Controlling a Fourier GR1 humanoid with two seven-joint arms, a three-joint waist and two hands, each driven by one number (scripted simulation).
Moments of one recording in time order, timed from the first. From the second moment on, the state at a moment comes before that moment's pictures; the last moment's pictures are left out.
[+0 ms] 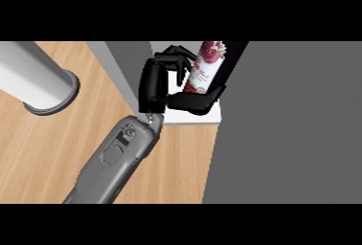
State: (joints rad) left arm -0.72 0.00 -0.32 -1.23 0.17 0.55 -0.13; right arm -0.59 -0.27 -0.08 -2.44 -0.16 -0.12 1.00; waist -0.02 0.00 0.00
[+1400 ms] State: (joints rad) left arm -0.79 0.00 -0.43 -0.68 0.39 0.59 -0.52; right arm -0.58 -0.24 -0.06 -2.42 -0.19 -0.09 0.97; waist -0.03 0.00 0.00
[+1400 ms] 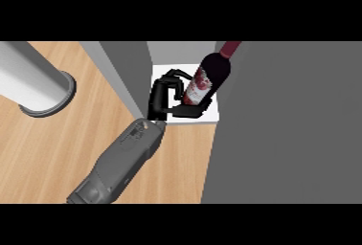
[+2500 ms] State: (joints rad) left arm -0.99 0.00 -0.26 -0.29 0.61 0.46 -0.73; right arm -0.57 -0.22 -0.07 -2.40 -0.21 -0.07 0.93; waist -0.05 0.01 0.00
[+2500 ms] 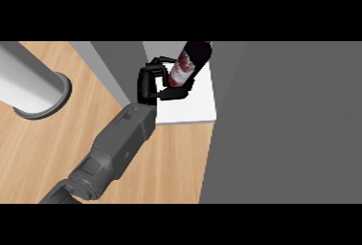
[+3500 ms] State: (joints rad) left arm -1.14 0.02 -0.23 -0.04 0.55 0.60 -0.71; right arm -0.60 -0.20 -0.05 -2.40 -0.23 -0.06 0.92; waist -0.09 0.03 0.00
